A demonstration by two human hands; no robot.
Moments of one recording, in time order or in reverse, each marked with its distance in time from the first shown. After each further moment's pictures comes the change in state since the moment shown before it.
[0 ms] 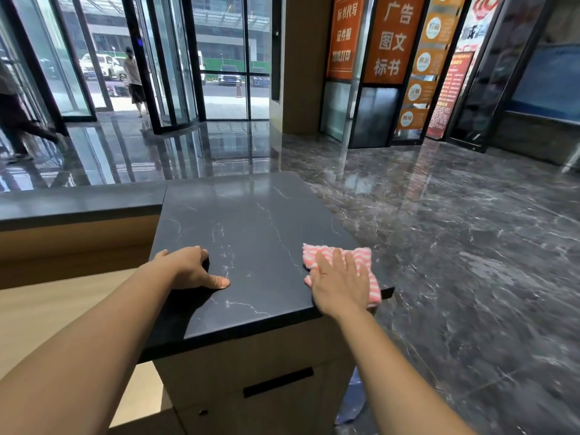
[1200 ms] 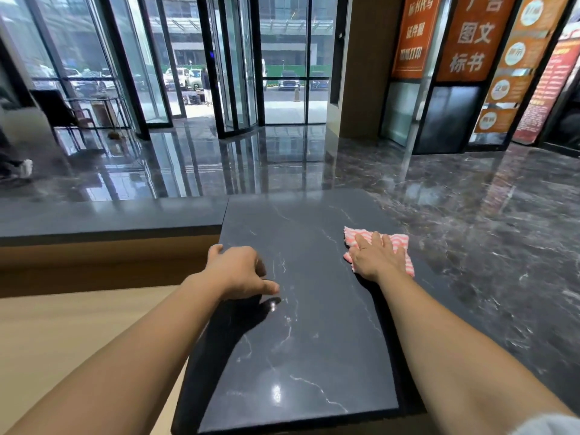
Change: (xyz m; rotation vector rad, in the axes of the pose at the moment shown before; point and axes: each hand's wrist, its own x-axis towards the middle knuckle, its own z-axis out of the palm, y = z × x) left_hand 0.046 -0.017 -0.040 0.014 0.208 0.075; right_hand 0.194 -0.056 0.010 -0.045 -0.128 -0.070
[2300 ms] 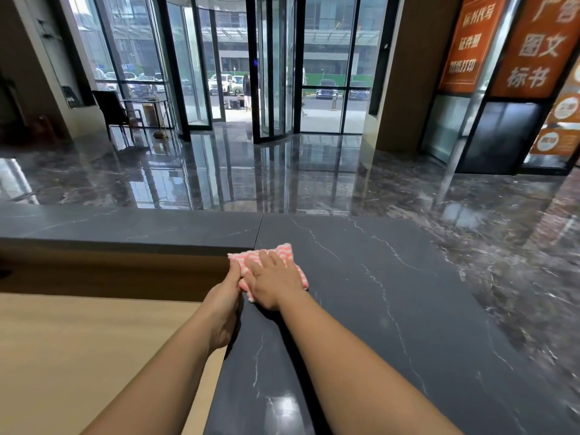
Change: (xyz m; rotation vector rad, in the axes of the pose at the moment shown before) left_hand 0.030 -0.060 0.016 -1.586 0.137 -0.577; right_hand 0.019 -0.236 0.039 -0.038 -0.044 -0.709
